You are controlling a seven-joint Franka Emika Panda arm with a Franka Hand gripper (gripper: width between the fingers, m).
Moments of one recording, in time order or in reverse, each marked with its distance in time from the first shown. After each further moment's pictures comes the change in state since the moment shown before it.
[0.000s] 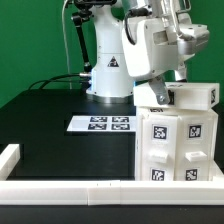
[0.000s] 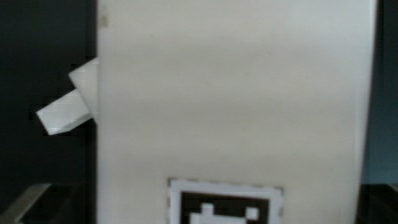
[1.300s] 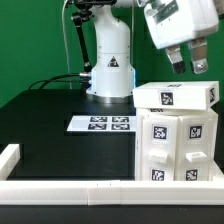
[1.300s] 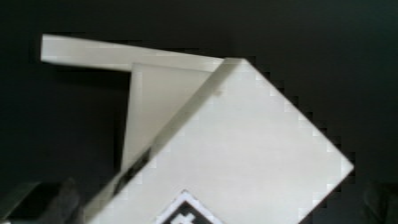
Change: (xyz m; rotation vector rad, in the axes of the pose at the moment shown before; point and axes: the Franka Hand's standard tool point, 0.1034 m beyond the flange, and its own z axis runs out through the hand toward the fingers) arm -0.029 0.005 -0.031 0.024 -0.008 -0.754
